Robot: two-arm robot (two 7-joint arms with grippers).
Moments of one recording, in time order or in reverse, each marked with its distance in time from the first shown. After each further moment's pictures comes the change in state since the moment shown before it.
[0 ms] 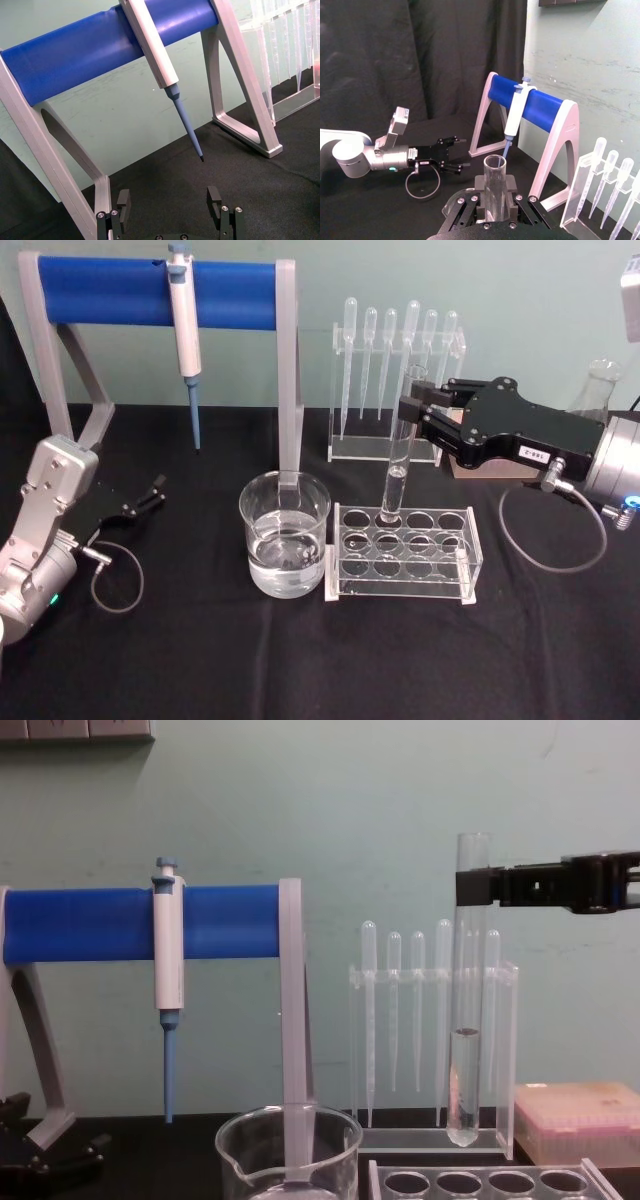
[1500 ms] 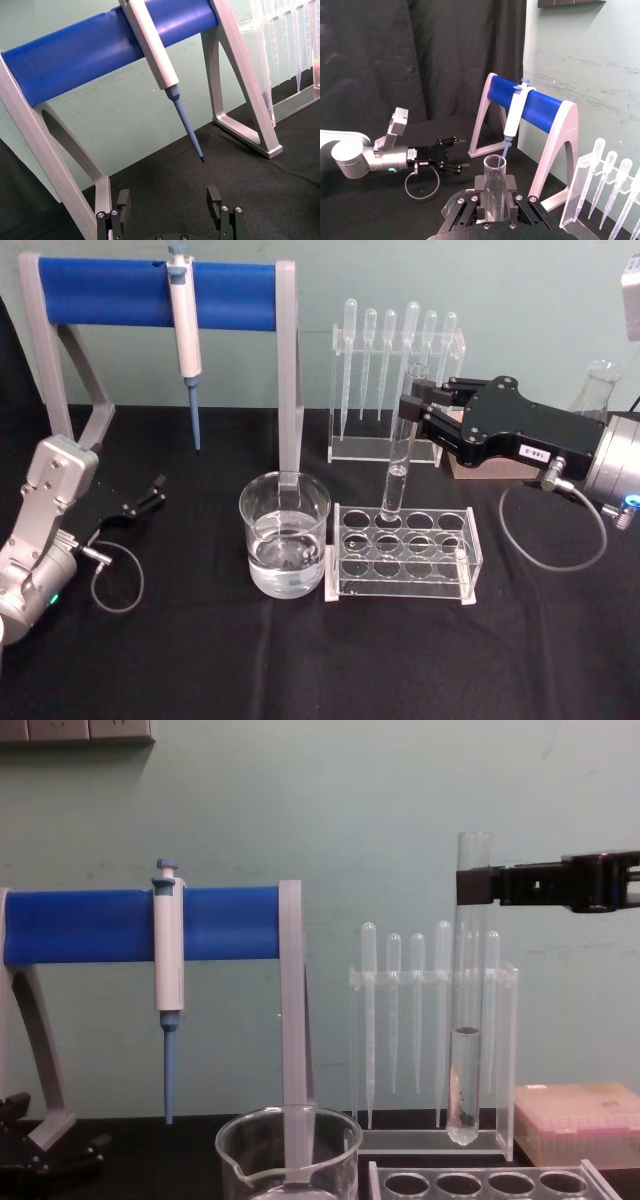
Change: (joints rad) left arm 0.000 0.000 0.000 0.000 0.000 0.000 0.000; right arm -0.001 -0.004 0.004 0.002 -0.002 0.001 0.001
